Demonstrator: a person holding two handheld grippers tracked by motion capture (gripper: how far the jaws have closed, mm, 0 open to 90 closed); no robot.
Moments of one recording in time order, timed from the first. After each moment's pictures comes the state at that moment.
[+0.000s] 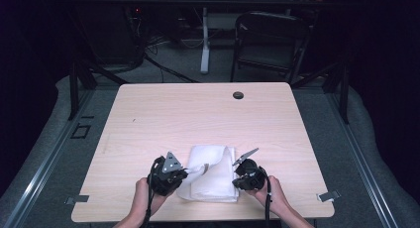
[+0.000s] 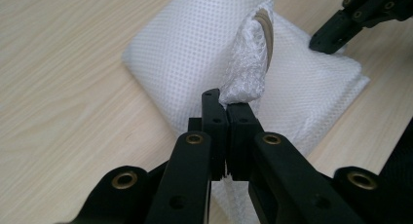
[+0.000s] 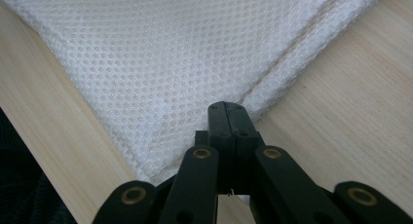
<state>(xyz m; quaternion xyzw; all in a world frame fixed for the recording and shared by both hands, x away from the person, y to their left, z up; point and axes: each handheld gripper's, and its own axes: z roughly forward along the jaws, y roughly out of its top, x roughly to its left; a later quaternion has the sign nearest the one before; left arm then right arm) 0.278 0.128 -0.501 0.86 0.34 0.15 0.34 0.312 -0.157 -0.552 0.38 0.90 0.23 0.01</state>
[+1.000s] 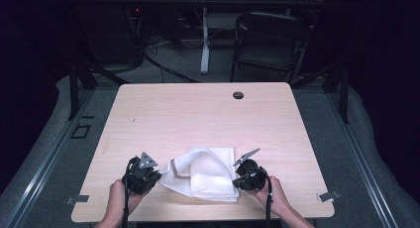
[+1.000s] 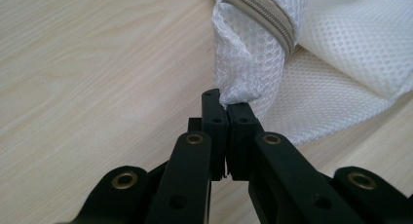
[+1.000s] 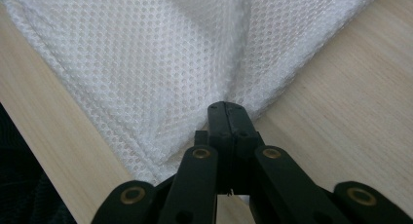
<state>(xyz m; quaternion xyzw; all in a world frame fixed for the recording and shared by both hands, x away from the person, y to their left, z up) 0.285 0.186 -0.516 0.86 0.41 0.14 0.27 0.312 -0.160 -0.553 0.38 0.89 0.24 0.01</state>
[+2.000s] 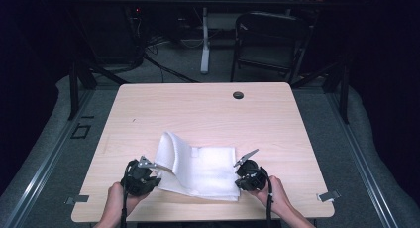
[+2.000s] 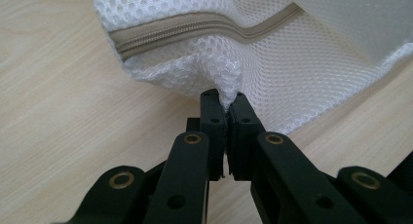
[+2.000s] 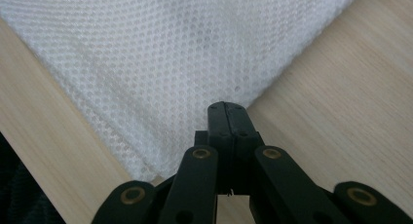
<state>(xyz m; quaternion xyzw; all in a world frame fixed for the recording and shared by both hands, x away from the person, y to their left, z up) 0.287 0.192 -0.527 0.87 0.42 0.08 0.25 0.311 -0.161 -0.553 0.38 0.90 0.21 0.03</state>
